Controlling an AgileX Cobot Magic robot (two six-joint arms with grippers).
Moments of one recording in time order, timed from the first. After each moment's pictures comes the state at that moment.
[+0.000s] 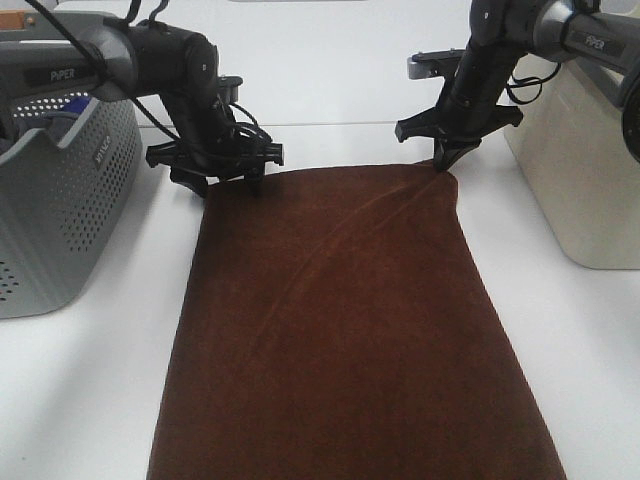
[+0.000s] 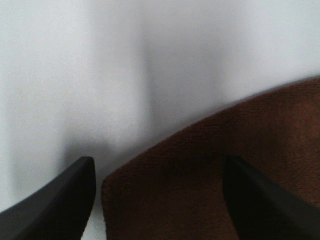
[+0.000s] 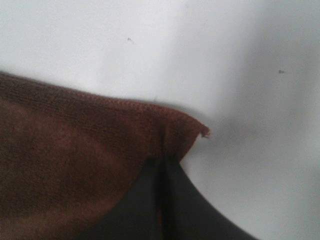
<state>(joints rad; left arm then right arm) -0.37 2.55 -2.11 0.07 0.83 -0.41 0.22 2.58 -2.28 0.01 1.04 -0.09</state>
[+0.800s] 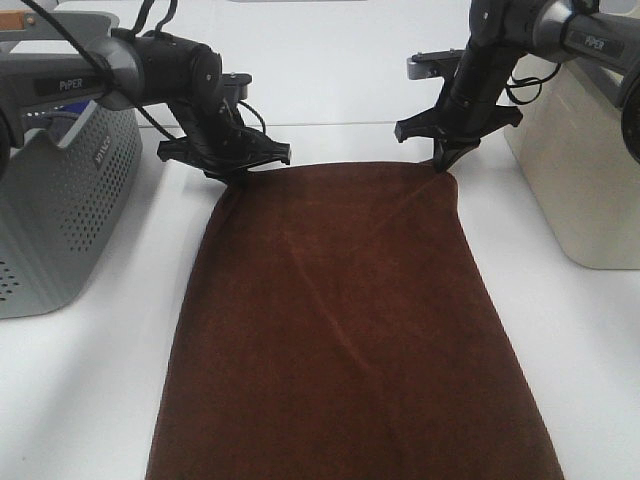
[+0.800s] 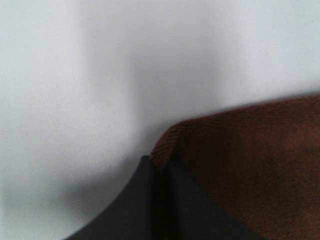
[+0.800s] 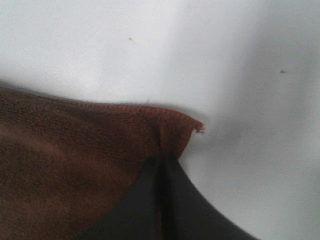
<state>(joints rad) -0.37 2.57 -2.11 0.06 0.72 -0.33 0.22 2.58 -2.28 0.01 1.04 -0.09</state>
